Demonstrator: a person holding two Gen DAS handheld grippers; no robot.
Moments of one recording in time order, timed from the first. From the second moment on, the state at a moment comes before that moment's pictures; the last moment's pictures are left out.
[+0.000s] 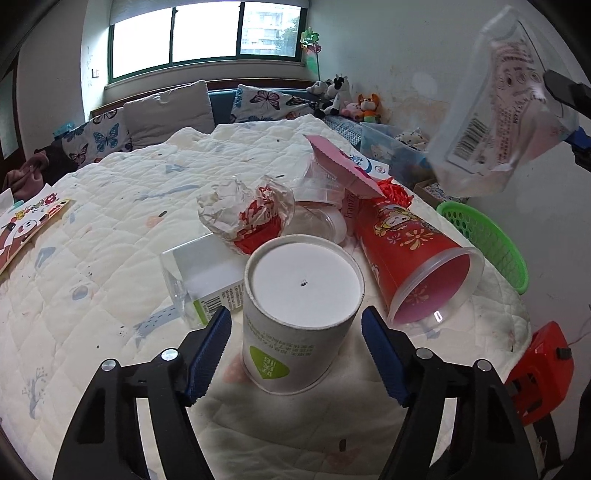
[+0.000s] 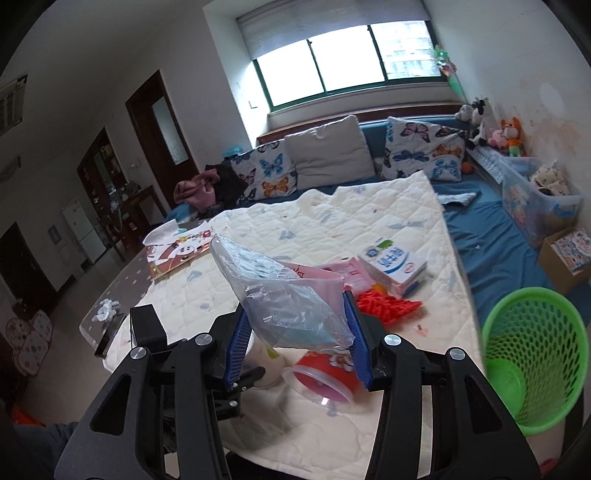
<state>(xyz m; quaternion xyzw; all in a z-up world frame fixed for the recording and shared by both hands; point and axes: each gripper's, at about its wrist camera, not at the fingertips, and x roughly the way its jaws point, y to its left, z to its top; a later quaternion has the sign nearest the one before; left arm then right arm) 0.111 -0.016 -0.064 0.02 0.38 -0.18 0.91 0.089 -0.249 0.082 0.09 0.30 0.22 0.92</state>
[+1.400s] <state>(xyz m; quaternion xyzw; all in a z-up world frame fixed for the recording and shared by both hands) 0.133 -0.180 0.037 0.04 0.35 -0.32 0.88 0.103 -0.504 -0.047 0.16 0.39 -0.08 0.91</state>
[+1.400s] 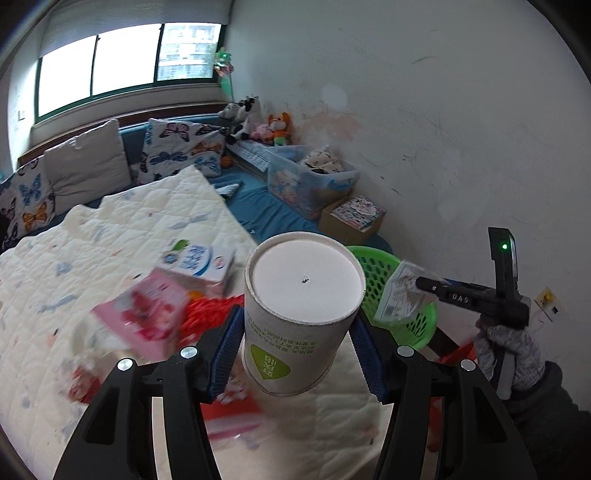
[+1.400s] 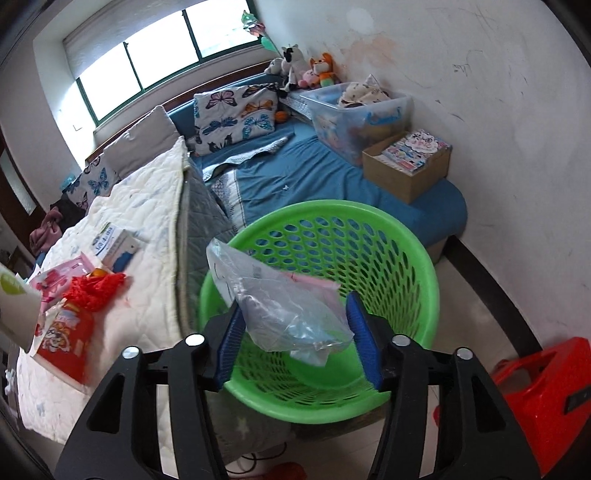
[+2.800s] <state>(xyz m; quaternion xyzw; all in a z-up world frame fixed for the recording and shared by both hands) 0.183 -0.342 -0.027 0.09 0.42 -0.38 0.82 0.038 -0.511 -0.044 0.17 0.37 -0.09 0.91</state>
